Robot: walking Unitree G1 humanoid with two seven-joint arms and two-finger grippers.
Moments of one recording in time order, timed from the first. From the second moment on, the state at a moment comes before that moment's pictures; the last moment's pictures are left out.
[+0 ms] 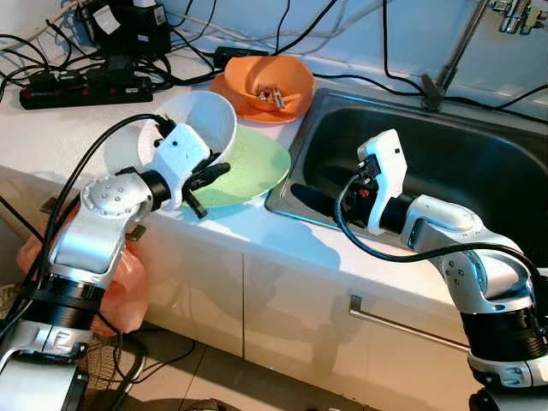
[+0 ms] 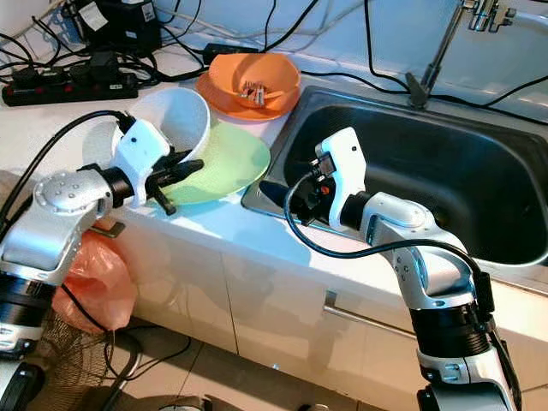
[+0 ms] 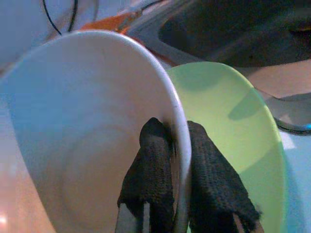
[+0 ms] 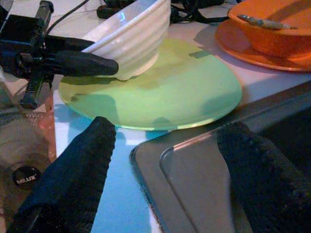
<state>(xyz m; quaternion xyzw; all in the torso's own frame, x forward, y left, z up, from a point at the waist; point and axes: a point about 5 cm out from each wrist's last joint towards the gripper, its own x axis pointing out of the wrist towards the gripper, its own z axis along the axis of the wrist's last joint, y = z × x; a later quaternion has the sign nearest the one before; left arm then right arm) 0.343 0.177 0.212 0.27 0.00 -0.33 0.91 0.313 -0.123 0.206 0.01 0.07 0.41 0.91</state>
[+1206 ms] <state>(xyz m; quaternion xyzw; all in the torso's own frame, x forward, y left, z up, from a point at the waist) 0.331 0.133 0.177 0.46 -0.17 -0.33 0.80 0.336 -0.137 0.232 0.18 0.04 0.33 0.93</state>
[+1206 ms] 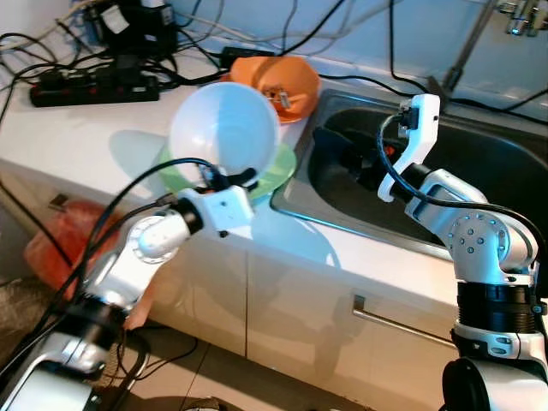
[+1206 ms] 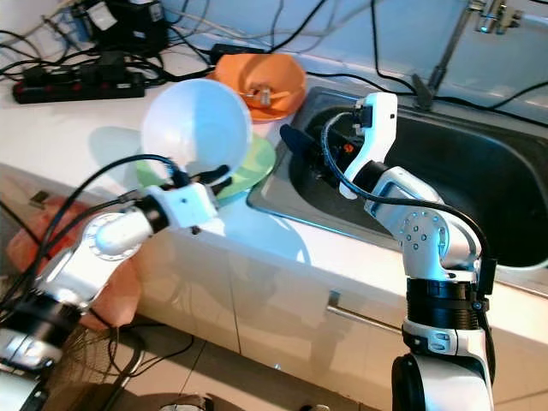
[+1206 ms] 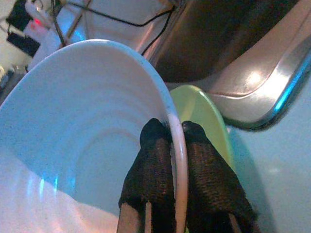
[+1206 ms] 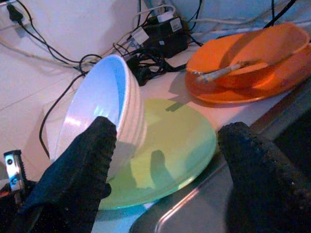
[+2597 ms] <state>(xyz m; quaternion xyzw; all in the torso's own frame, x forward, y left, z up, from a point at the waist) 0.340 0.068 0.184 0.47 -0.25 -0.38 0.76 0.357 -0.131 0.233 0.13 0.07 0.25 0.96</state>
